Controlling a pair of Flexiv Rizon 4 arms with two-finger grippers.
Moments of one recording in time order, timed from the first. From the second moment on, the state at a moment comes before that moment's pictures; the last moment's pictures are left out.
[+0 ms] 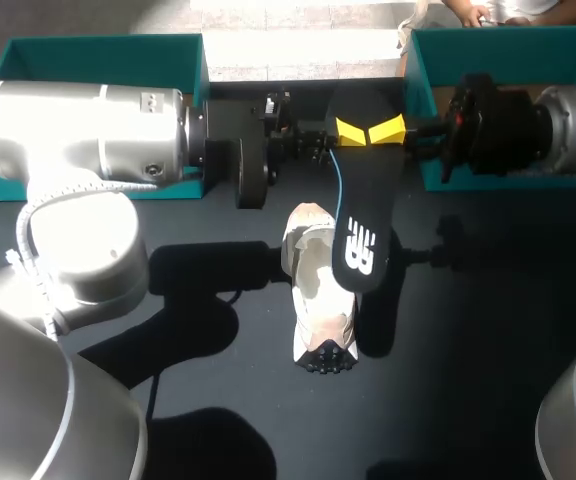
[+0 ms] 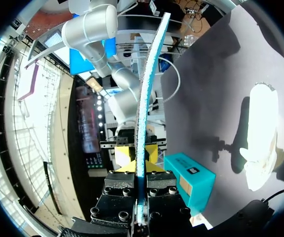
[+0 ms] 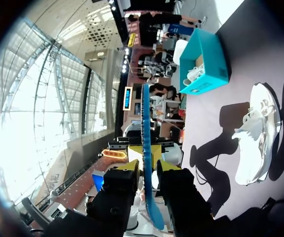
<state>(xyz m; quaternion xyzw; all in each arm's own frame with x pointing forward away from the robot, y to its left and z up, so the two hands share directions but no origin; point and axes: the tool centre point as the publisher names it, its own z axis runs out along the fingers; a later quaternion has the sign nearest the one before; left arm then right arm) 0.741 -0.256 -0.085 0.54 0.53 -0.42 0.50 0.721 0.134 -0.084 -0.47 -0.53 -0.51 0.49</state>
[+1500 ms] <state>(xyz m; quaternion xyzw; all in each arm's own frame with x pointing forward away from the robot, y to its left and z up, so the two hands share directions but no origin) 0.729 -0.219 -0.088 0.49 0.55 -0.47 0.49 0.708 0.085 -0.089 -0.48 -0.56 -0.53 0.42</state>
